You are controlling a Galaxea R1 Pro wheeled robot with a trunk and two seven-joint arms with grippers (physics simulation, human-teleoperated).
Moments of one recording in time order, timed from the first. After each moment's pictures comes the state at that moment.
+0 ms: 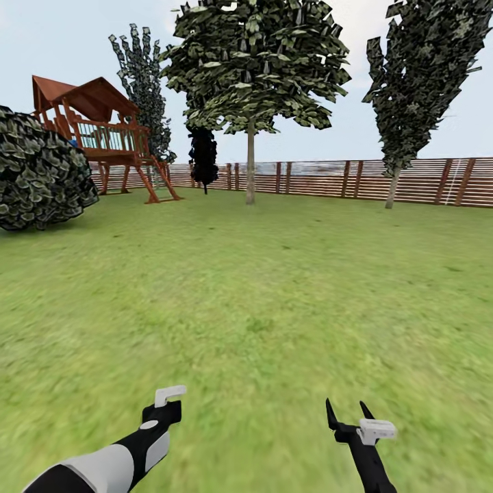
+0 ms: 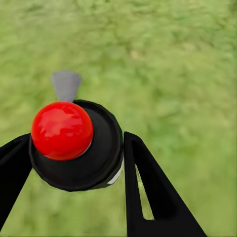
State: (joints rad) left arm -0.71 -0.04 -0.47 -0.02 0.58 -0.21 0.20; right arm -0.47 -0.02 -1.03 -0.14 0.52 -1.03 0.50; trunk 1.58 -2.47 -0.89
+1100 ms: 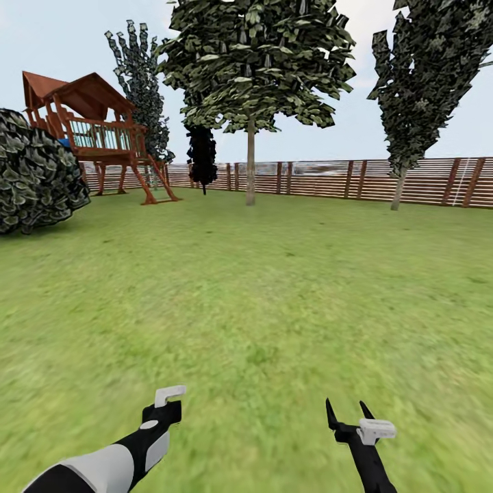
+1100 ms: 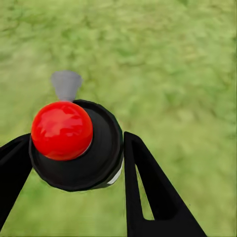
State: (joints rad) left arm -0.71 -0.04 -0.47 -0.02 0.58 -0.21 0.20; right arm -0.47 -0.02 -1.03 -0.14 0.52 -1.03 0.50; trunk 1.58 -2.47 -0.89
